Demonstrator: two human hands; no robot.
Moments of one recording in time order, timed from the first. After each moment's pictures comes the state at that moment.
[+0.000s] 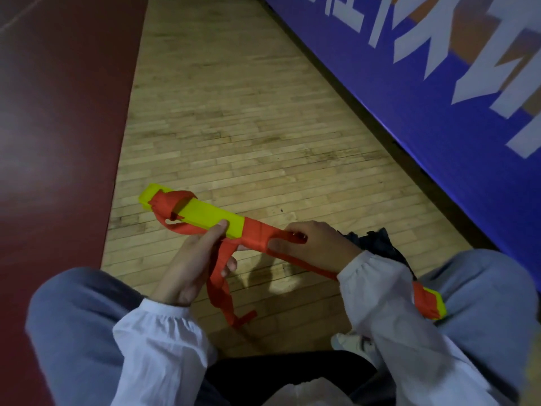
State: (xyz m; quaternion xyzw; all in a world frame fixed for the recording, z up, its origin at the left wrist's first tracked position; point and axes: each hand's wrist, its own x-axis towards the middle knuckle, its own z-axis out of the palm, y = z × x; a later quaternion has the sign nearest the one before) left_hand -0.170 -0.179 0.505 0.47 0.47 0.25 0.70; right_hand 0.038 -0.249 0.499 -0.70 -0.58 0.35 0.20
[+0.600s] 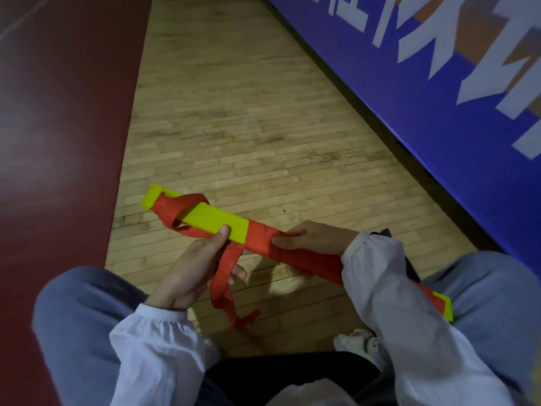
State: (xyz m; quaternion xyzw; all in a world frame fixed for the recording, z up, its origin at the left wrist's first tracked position) left_hand -0.181 -0.183 0.501 0.49 0.42 0.21 0.74; right_hand 0.046 -0.228 0.500 -0.58 -0.48 0.63 0.19
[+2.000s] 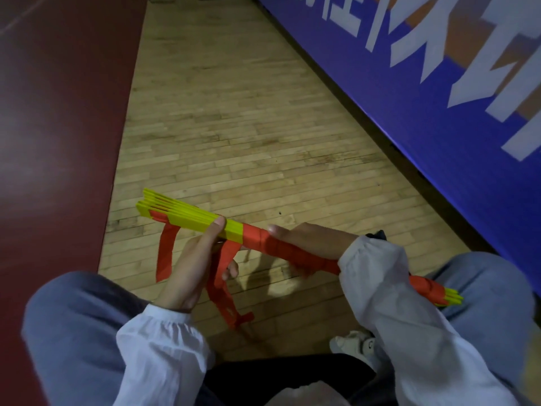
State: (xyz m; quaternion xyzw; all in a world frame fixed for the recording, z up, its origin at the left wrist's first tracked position) left_hand -0.167 -0.184 0.504 0.50 0.47 0.27 0.67; right_hand 0.040 -0.234 0.514 -0.66 -0.50 0.55 0.16
